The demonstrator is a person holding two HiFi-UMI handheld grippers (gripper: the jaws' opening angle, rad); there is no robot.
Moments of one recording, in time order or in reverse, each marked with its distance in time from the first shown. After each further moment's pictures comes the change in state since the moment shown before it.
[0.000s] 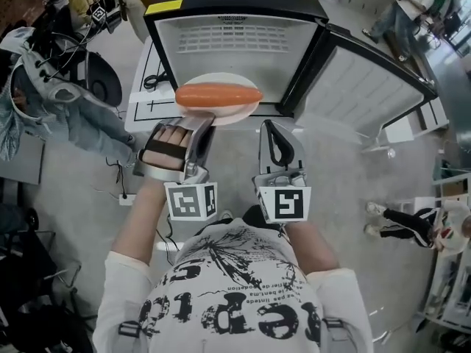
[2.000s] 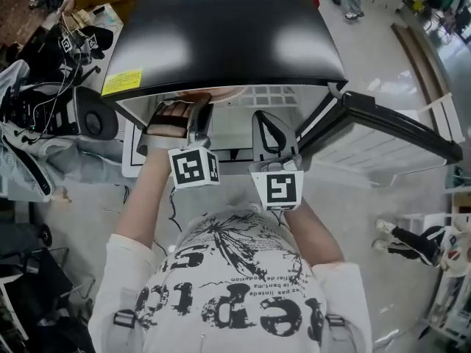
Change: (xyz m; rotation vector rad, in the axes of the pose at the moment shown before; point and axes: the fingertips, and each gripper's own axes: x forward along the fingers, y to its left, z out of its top) left arm 0.249 0.052 -0.072 0.018 0.110 -0.108; right arm 0.198 -0.093 -0.085 -0.005 0.105 0.035
